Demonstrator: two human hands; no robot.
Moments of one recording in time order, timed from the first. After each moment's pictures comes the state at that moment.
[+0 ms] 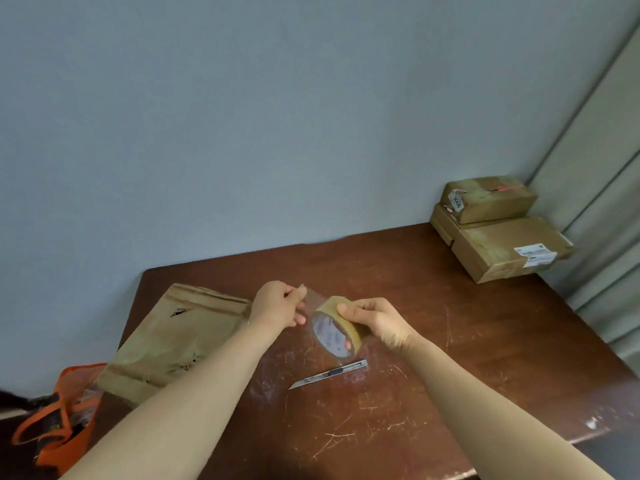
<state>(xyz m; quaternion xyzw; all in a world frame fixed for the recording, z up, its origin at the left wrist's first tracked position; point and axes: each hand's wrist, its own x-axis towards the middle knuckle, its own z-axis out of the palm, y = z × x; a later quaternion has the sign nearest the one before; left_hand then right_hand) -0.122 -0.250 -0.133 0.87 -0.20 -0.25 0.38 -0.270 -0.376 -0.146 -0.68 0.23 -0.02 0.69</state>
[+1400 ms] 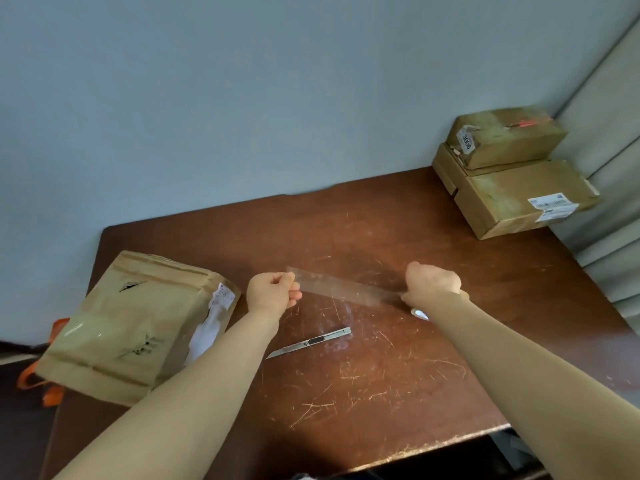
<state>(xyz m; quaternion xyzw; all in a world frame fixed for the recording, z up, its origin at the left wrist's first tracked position) -0.142 -0.292 -0.209 0.80 0.04 -0.28 0.52 -0.291 -0.480 -0.198 -0.88 0.41 0.24 0.04</state>
